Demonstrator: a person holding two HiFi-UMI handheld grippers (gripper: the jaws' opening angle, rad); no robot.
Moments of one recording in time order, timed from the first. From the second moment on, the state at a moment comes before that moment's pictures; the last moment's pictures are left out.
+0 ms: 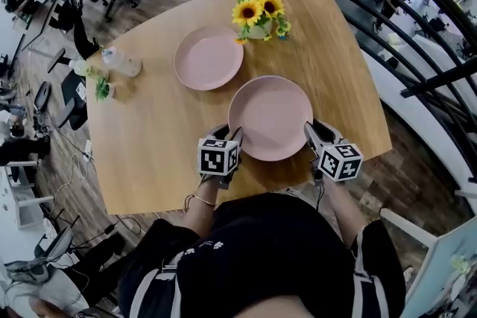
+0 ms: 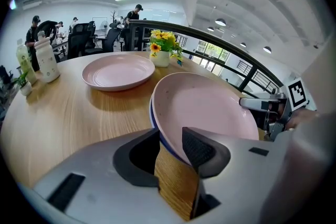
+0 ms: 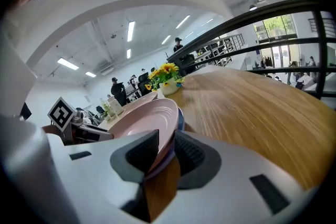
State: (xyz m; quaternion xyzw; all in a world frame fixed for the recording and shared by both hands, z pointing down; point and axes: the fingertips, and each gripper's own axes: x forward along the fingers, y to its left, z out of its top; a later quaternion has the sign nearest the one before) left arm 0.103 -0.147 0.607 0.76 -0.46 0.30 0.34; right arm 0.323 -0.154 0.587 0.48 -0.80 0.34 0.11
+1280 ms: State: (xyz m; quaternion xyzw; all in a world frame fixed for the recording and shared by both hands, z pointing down) left arm 0.033 -0.162 0.562 0.74 -0.57 0.21 0.30; right arm 0.283 -0.208 0.497 0.42 -0.89 0.16 0.09
